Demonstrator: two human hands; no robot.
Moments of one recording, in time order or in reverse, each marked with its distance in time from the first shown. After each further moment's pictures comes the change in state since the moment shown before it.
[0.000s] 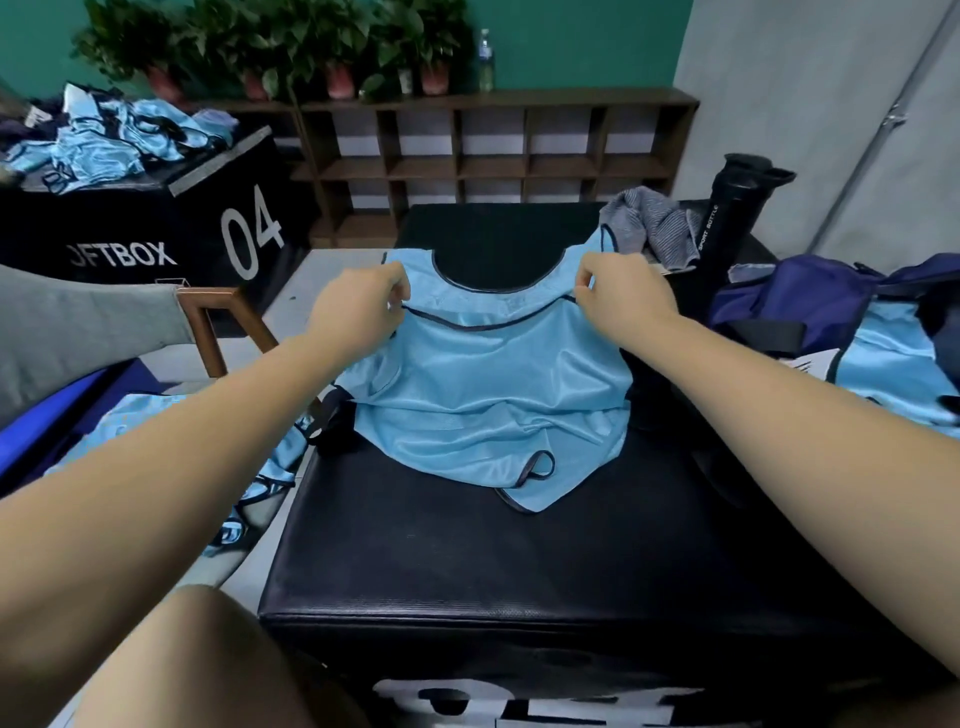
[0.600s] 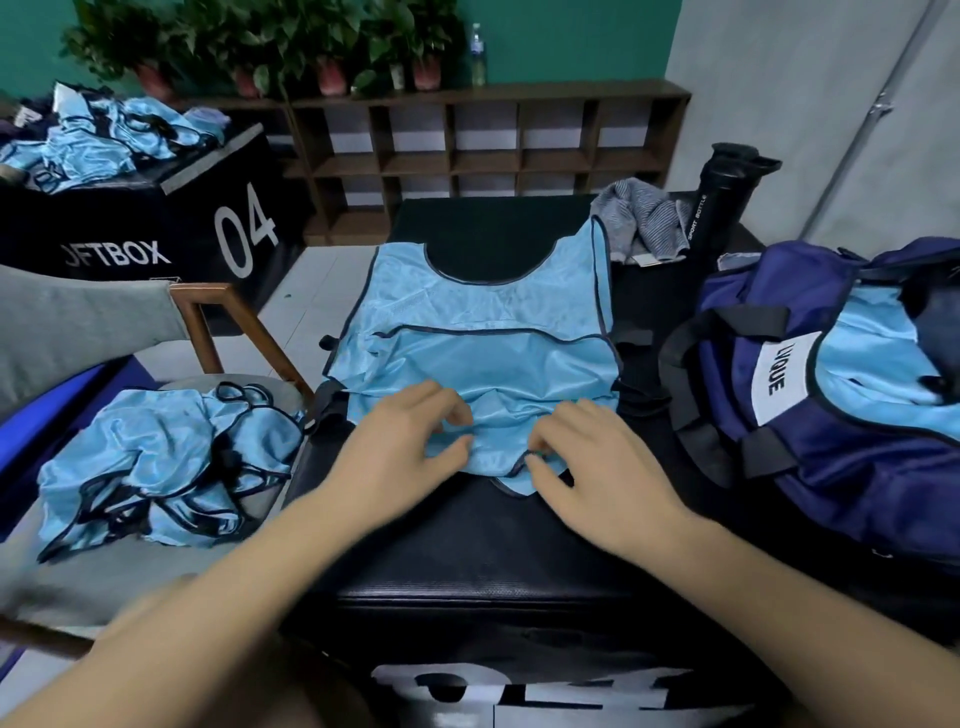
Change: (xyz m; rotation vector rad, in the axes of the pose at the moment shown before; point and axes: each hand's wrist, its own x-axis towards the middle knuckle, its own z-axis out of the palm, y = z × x) left_hand -0.157 0.082 0.018 -0.340 -0.053 0.231; right_hand -0.198 -0.012 0.025 0.166 -0.034 -0.425
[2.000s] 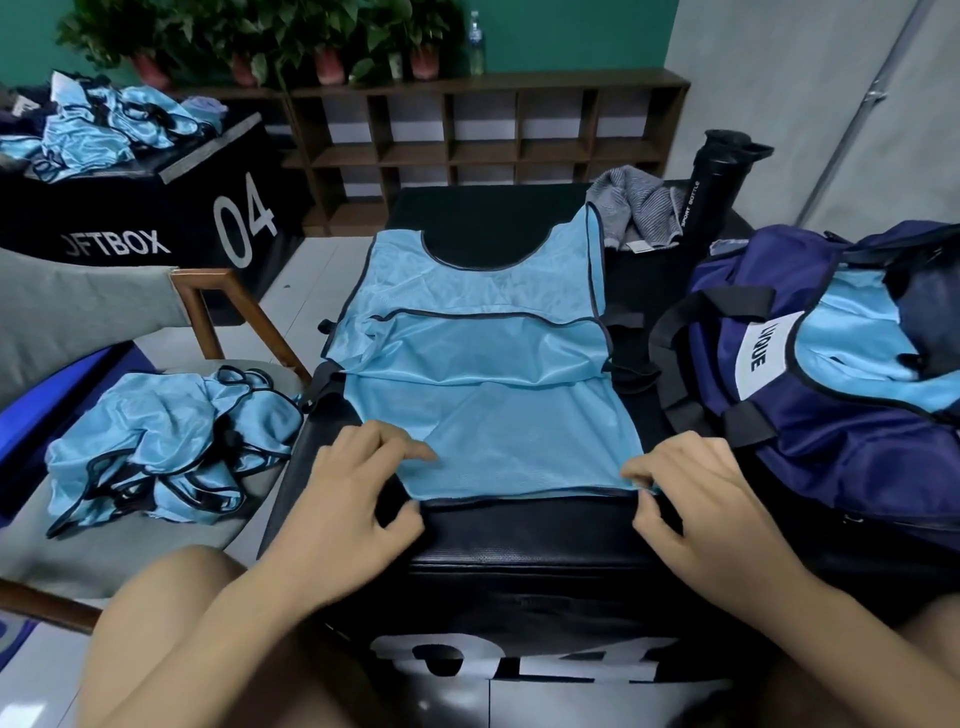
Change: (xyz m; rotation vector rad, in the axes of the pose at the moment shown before) left_hand -0.087 0.021 -0.014 0.047 -0.035 -0.113; right_hand -0.095 0.026 -0.048 -0.039 0.118 -0.043
